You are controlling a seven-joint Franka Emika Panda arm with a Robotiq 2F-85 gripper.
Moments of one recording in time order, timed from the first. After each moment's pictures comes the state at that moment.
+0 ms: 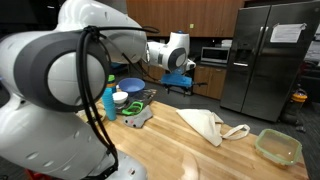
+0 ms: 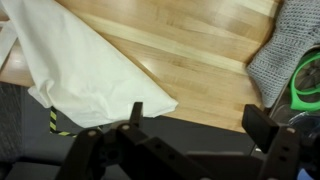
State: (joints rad) arm 0.07 -0.41 -0.10 -2.32 0.11 2.13 -0.33
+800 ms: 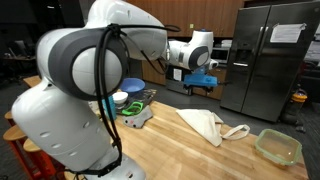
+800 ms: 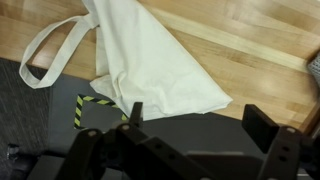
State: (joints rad) arm -0.02 -0.27 -0.19 -2.17 0.07 2.13 -0.48
